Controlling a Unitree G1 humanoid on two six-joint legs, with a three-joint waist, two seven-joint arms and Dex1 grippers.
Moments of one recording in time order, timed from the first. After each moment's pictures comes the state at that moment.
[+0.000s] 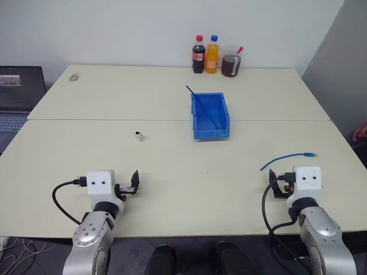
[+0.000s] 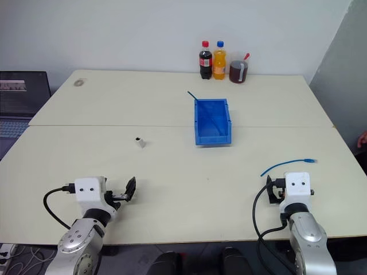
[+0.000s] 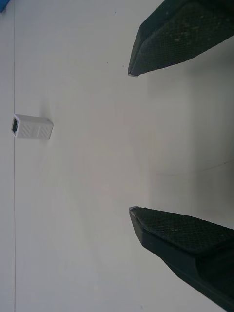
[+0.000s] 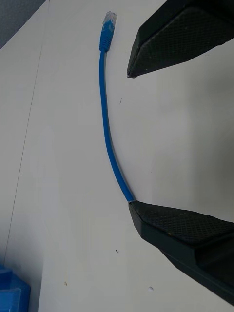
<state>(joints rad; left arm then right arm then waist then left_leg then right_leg) 0.22 0.21 0.22 -0.50 -0.20 0.47 -0.13 0.20 -0.20 -0.15 -0.60 0.01 0.58 0.10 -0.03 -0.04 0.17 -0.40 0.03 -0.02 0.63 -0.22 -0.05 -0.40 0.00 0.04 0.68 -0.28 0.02</state>
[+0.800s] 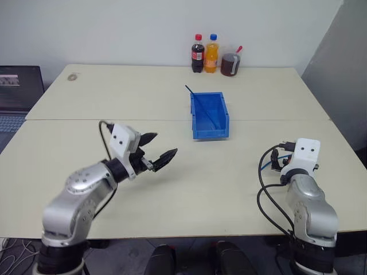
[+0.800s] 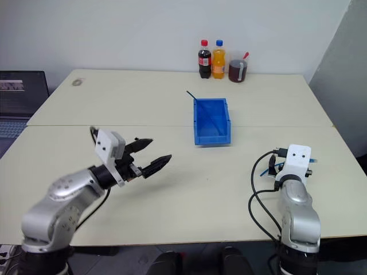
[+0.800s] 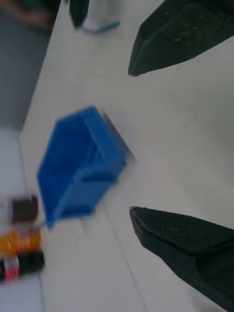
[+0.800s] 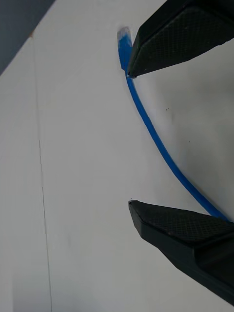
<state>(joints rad) -0.26 0.63 0.15 -0.45 -0.57 0.66 -0.71 -0.24 -0.08 -0.26 -0.40 0.00 0.86 -0.14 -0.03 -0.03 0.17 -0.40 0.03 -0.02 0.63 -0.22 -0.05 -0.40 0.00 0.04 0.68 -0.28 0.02</state>
